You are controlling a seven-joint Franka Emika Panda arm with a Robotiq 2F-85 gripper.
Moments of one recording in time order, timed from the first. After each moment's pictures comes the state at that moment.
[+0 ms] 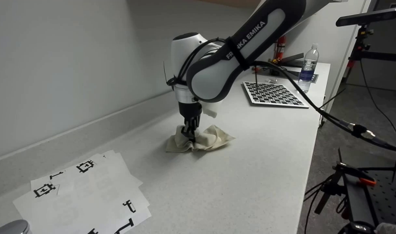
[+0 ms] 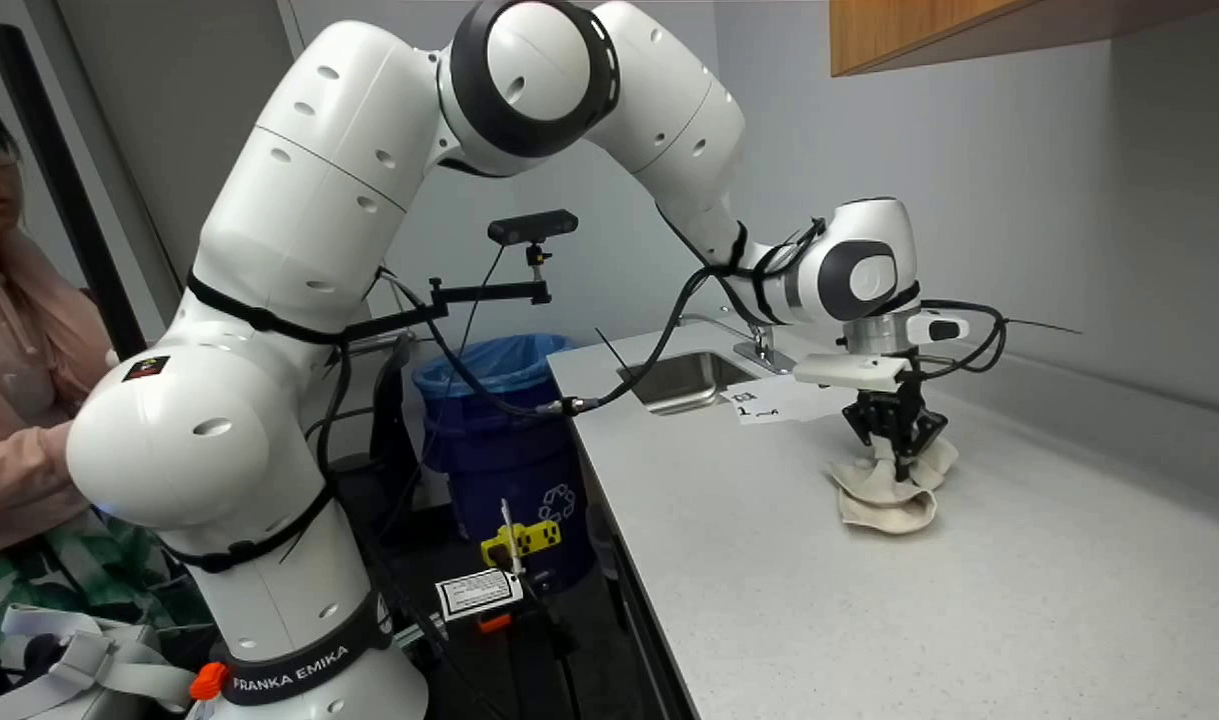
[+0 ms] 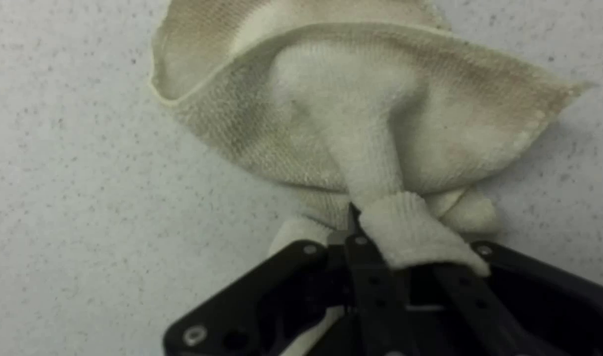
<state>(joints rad) 0.13 0.70 -0.03 -1.66 -0.16 2.39 -0.01</state>
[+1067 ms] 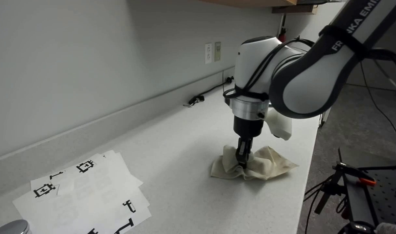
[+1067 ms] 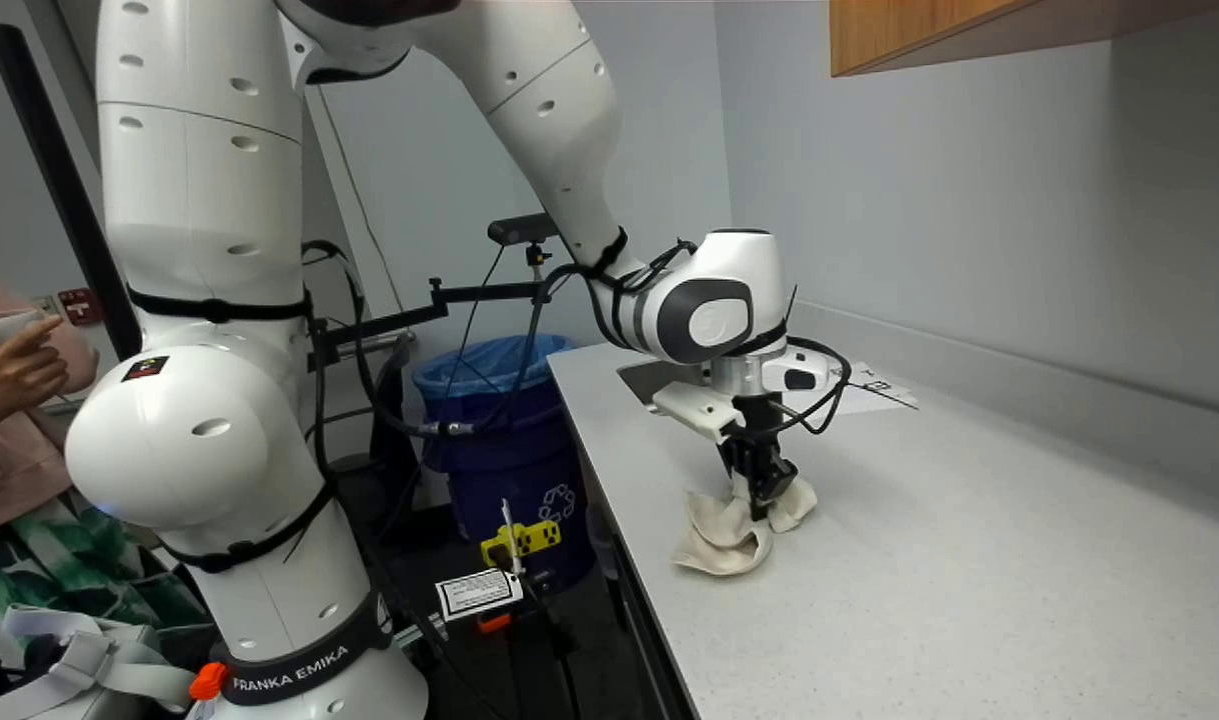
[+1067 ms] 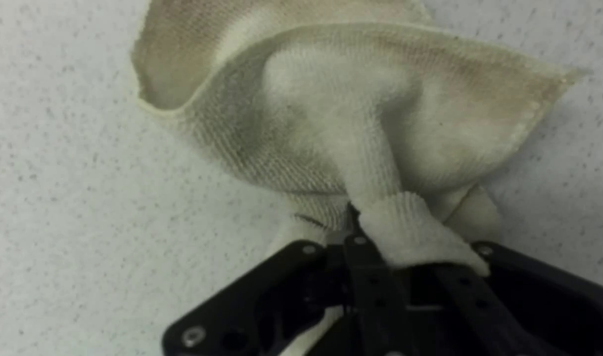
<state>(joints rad) 0.13 0.29 0.02 -2.39 -0.04 2.67 0.07</state>
